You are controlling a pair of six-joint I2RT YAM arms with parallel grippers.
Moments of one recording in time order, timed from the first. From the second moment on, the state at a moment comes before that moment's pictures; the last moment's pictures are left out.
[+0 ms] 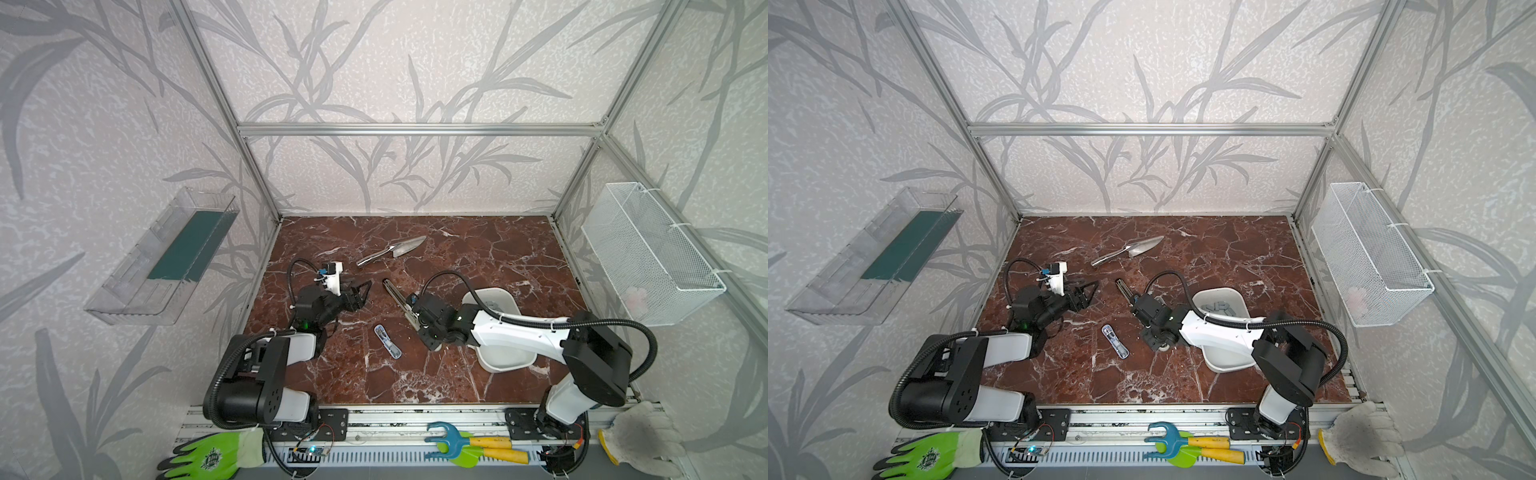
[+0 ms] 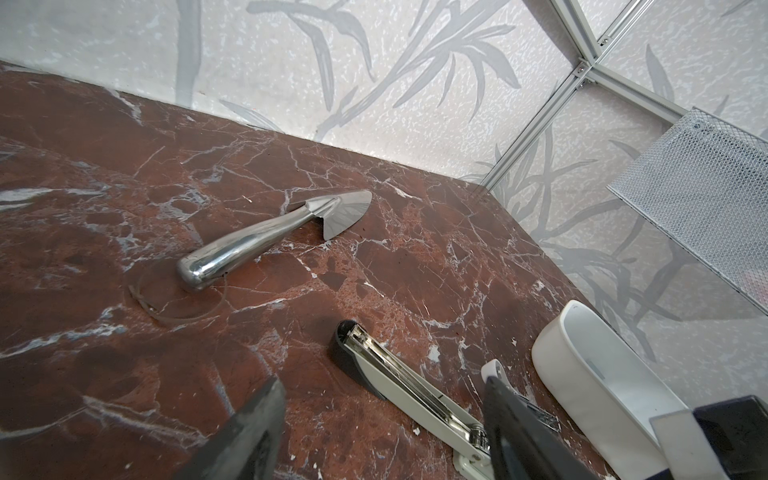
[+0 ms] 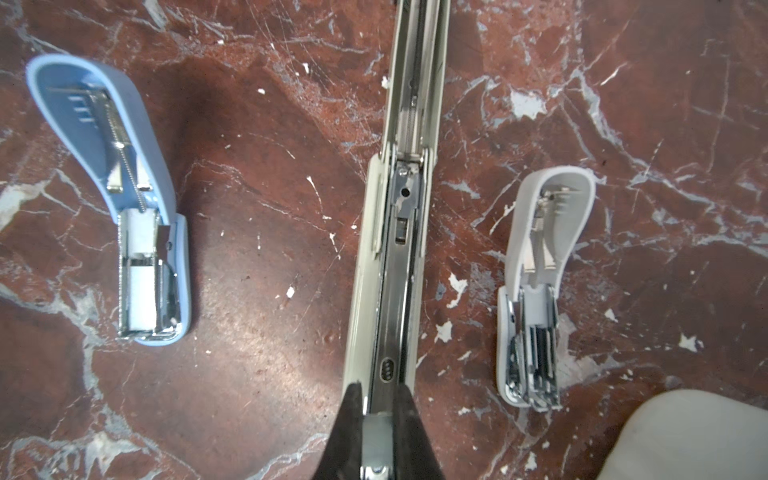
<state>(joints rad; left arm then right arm) -0.06 1.42 0.31 0.90 0.56 -0.40 0.98 1.64 1.00 -0.46 0.18 0.19</state>
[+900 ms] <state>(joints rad) -0.06 1.42 0.31 0.90 0.56 -0.40 0.98 1.63 1.00 -0.45 0.19 0.16</state>
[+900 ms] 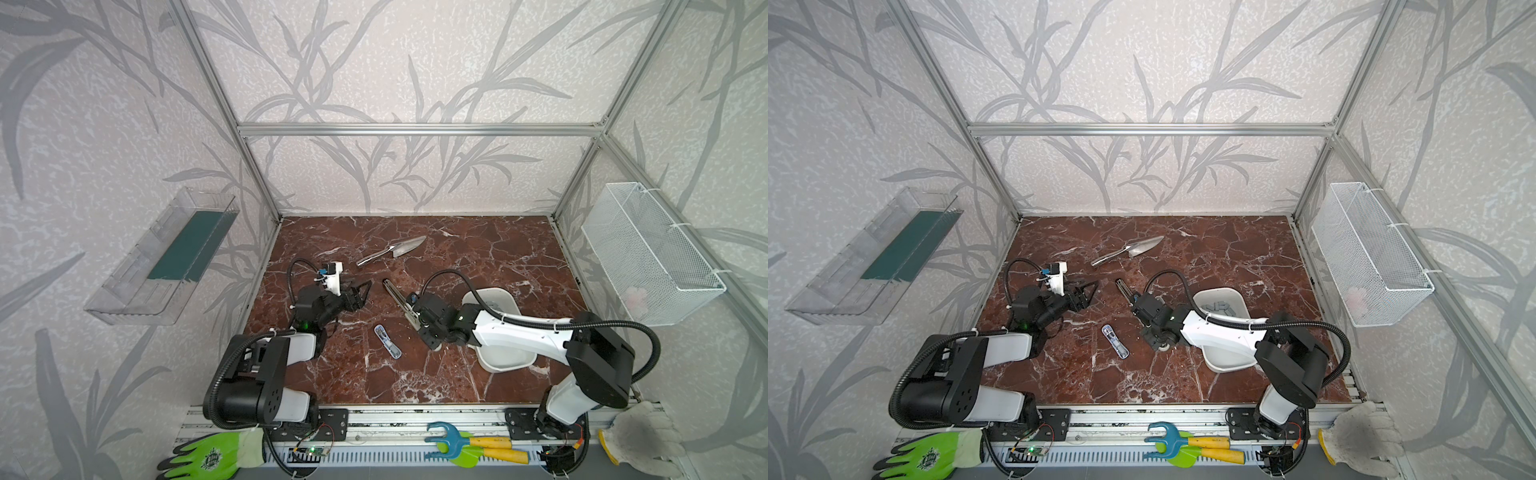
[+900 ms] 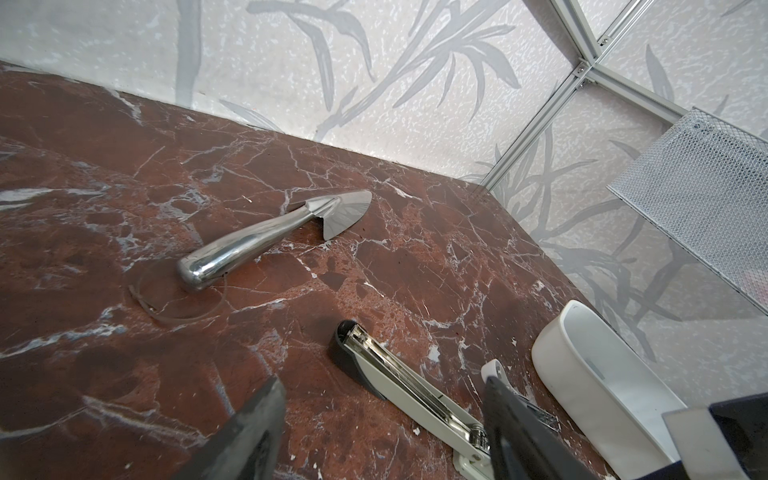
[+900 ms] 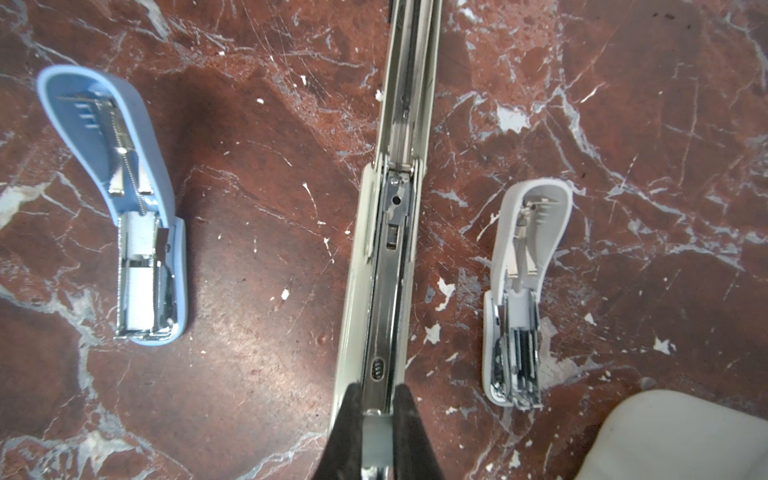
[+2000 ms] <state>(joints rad) -0.06 1.42 0.31 0.90 0.56 -0.40 0.98 1.66 1.02 -0.46 0.19 0.16</state>
